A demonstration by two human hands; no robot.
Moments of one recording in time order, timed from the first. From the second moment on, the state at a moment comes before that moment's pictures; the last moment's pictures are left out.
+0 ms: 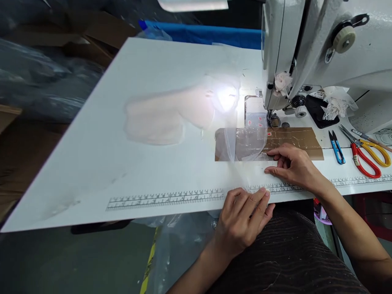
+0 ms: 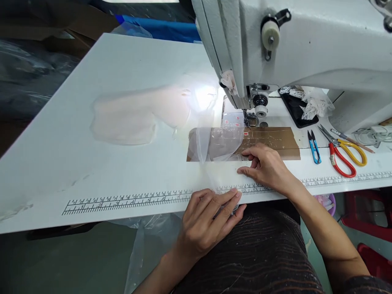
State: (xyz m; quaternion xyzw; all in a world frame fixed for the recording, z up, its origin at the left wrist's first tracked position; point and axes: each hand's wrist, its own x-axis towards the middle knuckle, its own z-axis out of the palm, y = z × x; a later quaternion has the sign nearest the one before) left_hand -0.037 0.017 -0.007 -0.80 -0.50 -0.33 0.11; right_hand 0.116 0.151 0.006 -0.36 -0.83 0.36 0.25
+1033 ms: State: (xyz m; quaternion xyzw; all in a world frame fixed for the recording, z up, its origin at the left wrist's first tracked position) left_hand -0.171 0.295 0.062 -0.71 -0.68 -0.12 -0.15; right_hand 0.124 0.132 -0.025 -0.36 -0.82 0.27 0.35
